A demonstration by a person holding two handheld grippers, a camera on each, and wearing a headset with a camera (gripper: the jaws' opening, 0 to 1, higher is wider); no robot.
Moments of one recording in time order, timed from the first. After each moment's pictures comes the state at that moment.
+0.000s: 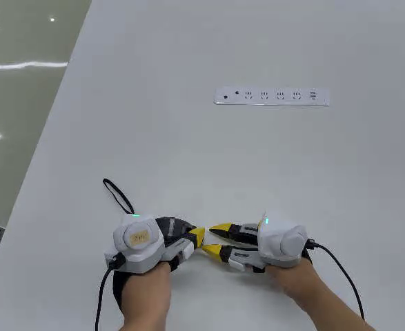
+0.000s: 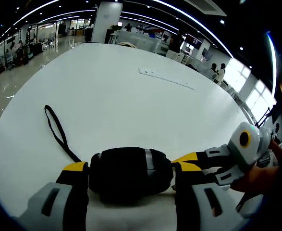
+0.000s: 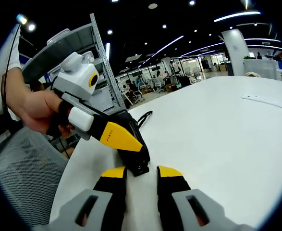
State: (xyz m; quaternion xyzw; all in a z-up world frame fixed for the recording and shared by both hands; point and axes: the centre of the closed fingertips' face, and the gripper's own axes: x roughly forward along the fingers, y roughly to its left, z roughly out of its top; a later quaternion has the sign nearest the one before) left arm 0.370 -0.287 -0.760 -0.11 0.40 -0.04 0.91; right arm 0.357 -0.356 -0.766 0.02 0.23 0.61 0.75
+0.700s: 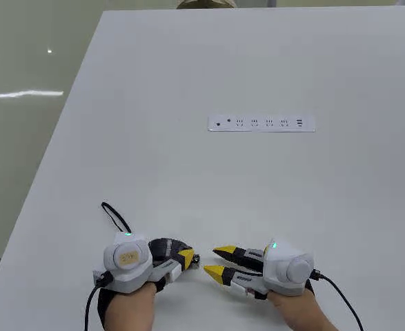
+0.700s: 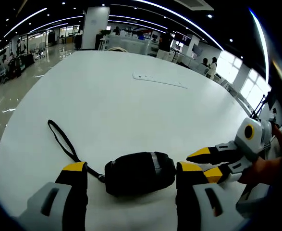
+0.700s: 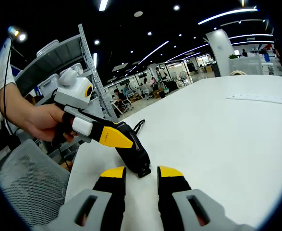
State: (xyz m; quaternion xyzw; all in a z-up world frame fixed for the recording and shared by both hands) left arm 0.369 -0.272 -0.741 -0.07 0.38 -0.08 0.92; right arm 0.354 -0.372 -0.742 0.06 0.23 0.56 0.79
